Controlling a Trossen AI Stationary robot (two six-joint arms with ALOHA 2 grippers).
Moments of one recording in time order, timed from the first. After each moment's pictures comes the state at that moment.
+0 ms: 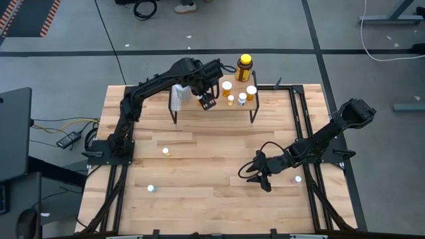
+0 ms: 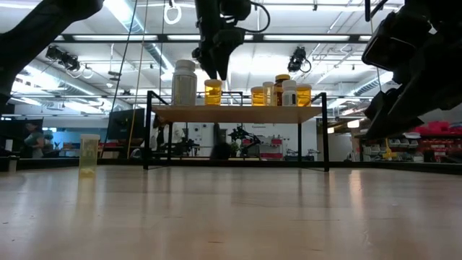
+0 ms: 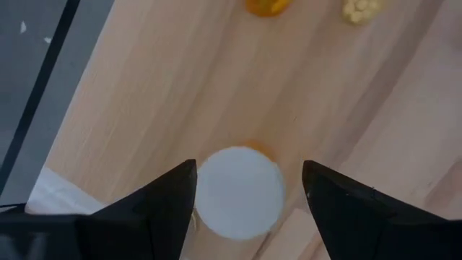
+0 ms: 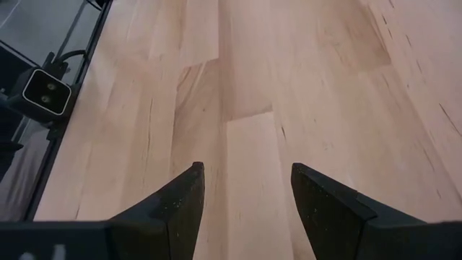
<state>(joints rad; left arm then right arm) 0.39 2.13 2.35 -1.47 -0.20 -0.06 0.48 1.34 0.38 0.31 0.19 0.58</state>
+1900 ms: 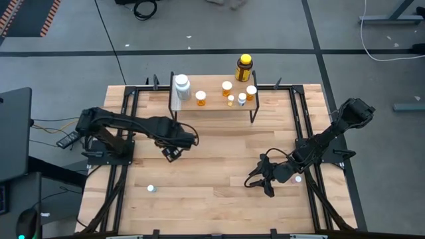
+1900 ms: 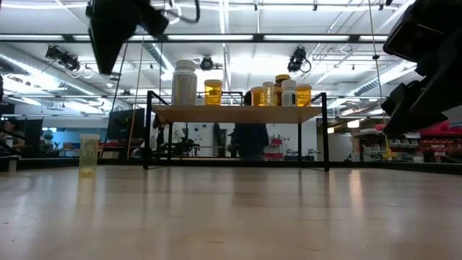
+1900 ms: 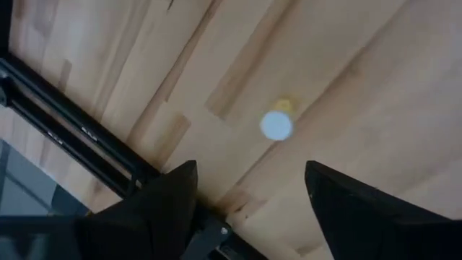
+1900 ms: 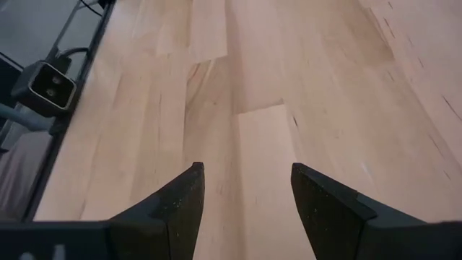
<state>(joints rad) -0.12 1.62 1.45 -1.57 -0.21 -0.75 0.62 1.34 0.38 0.30 0.35 0.65</state>
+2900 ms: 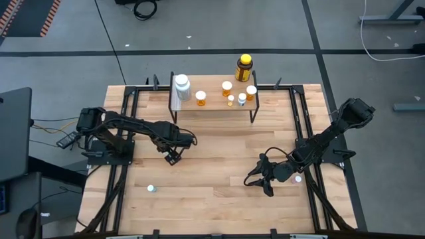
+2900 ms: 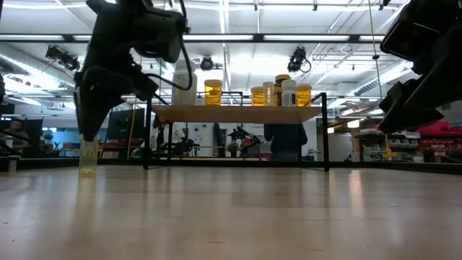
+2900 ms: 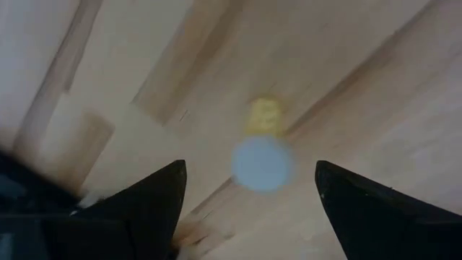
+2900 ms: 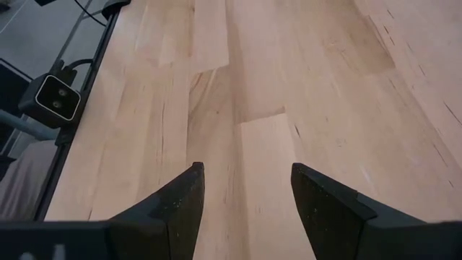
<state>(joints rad) -0.03 1.61 1.04 -1.15 -0.04 -0.71 0.61 1.34 0.38 0.32 0.35 0.65</state>
